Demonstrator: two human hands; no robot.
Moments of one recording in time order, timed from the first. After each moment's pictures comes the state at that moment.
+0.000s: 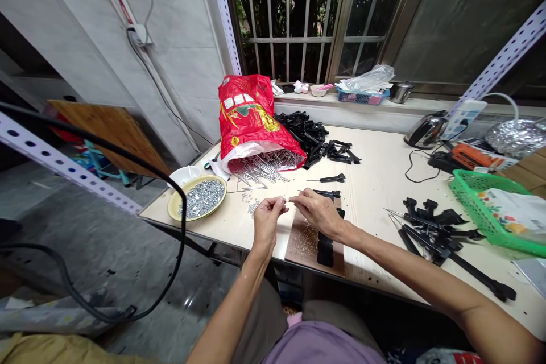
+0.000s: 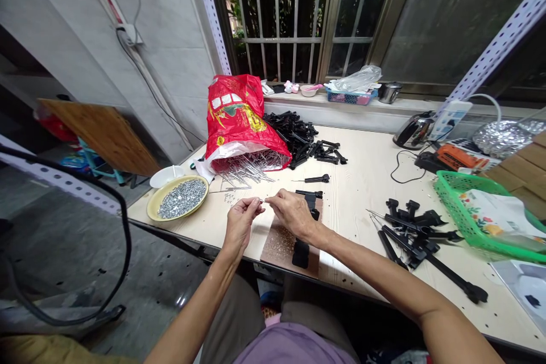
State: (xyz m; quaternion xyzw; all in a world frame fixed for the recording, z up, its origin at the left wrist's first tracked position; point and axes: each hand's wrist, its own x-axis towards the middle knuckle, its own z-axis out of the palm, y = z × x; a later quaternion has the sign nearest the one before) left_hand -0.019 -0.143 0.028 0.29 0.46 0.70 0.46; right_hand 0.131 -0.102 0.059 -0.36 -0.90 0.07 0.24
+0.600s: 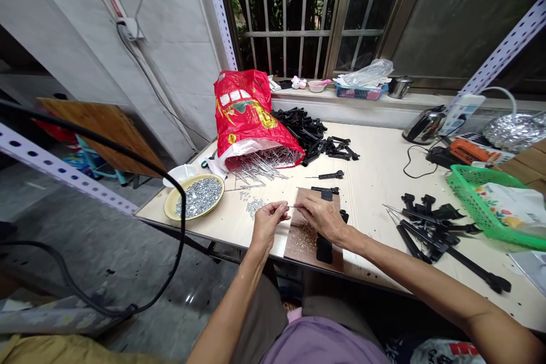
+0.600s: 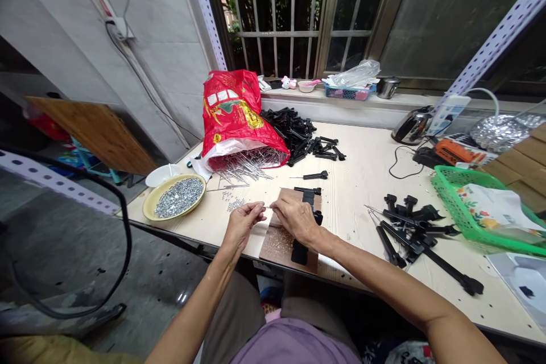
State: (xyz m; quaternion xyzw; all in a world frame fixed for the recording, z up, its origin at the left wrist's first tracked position) left_hand -0.024 -0.146 0.009 0.30 0.49 0.63 0.53; right_hand 0.145 -0.110 0.037 -0.37 -0.89 0.07 0.23
